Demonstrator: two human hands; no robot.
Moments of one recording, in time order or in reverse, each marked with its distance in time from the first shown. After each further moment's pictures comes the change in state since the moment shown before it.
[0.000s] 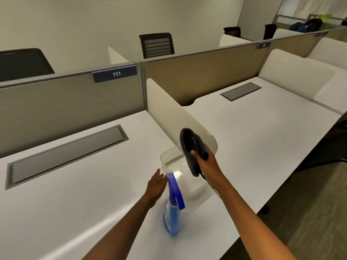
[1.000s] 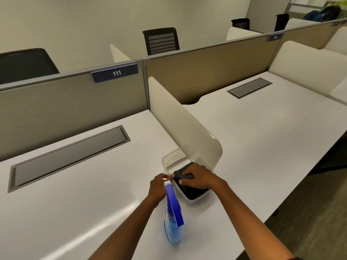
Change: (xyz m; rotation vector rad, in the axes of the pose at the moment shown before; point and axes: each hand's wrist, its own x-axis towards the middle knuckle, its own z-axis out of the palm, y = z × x) left_hand 0.021 0.004 0.006 -0.073 0.113 0.065; right_hand 0.041 0.045 0.002 -0.989 -0.545 0.089
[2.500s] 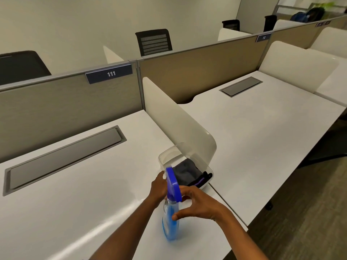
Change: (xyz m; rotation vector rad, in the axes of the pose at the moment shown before) left_hand -0.012 0.003 0.012 0.177 -0.108 -0.035; right_hand -0.100 -0.045 0.039 0.596 -0.015 -0.156
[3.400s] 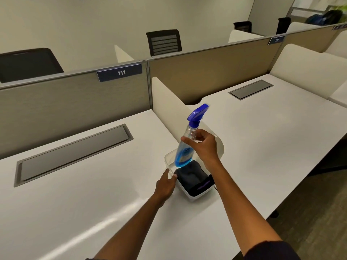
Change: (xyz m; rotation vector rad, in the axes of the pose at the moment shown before) left_hand 0.009 0.008 0.002 -0.039 0.033 -0.107; right_hand 0.113 -0.033 -0.083 0.080 0.813 -0.046
